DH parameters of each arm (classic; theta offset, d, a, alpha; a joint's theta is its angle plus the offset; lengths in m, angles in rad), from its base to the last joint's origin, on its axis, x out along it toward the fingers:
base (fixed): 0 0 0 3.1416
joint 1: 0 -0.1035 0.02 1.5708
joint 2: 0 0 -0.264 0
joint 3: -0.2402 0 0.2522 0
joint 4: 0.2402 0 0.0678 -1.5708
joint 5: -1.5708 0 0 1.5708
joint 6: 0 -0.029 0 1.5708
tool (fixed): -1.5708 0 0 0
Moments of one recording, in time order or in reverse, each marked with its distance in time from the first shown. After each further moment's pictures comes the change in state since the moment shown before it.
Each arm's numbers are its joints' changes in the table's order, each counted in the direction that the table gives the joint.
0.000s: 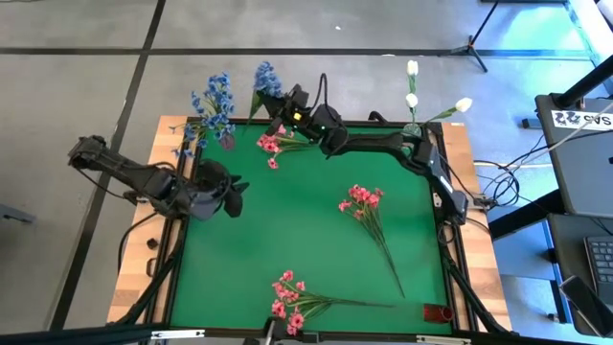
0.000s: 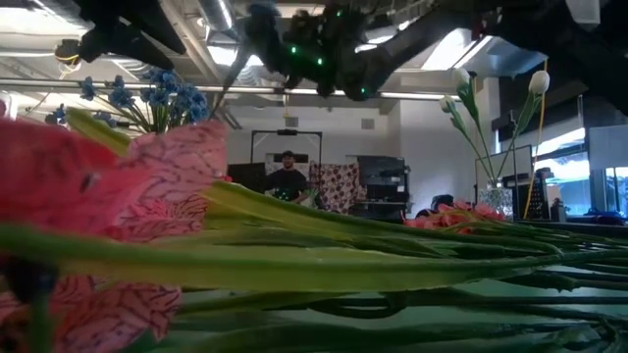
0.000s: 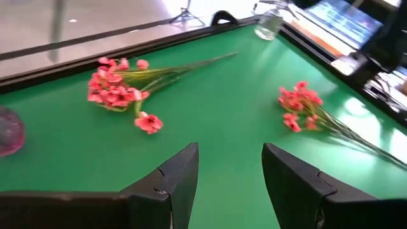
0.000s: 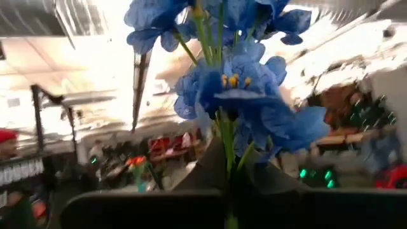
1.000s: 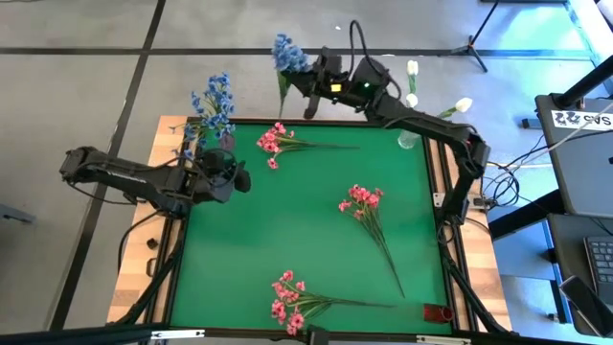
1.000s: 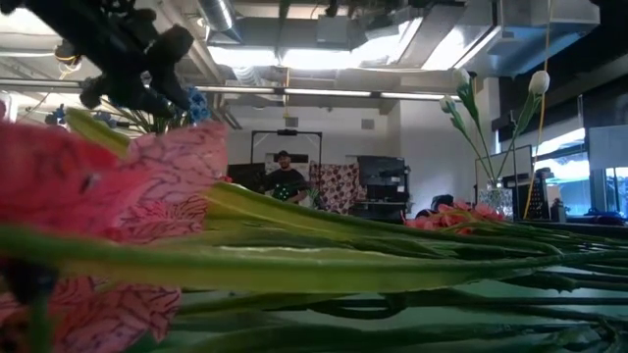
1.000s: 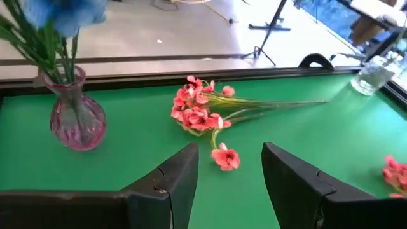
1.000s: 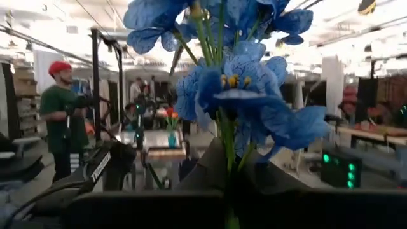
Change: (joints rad) left arm -0.268 -0.004 0.226 -0.191 -0.122 0.050; right arm 0.095 -0.456 -0.001 0.658 -0.314 0.145
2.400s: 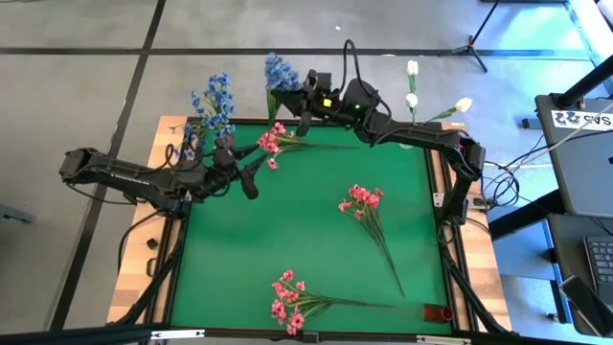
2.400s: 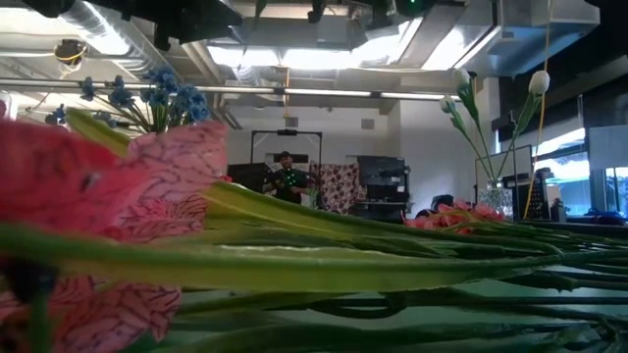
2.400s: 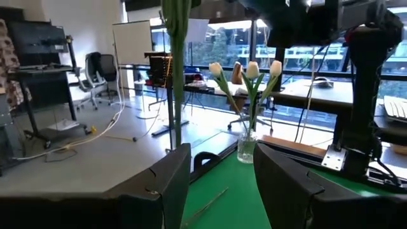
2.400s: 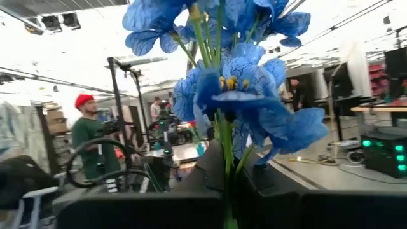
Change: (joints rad) left arm -0.017 -0.001 0.080 -1.046 0.211 -1.157; right arm -0.114 0.036 0.089 -0.175 0.055 -0.195
